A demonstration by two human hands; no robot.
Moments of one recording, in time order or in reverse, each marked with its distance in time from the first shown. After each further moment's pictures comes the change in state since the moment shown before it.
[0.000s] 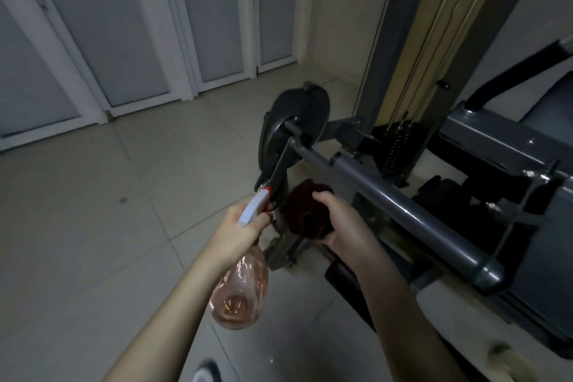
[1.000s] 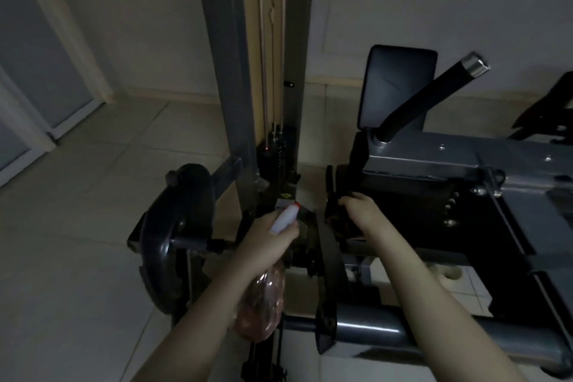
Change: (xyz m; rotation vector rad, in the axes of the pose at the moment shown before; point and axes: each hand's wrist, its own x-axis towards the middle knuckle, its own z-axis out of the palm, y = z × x) left_hand 0.326 0.064 0.114 0.229 -0.872 0.193; right_hand 0.182 -0.160 -0.091 -0.023 0.790 -0.093
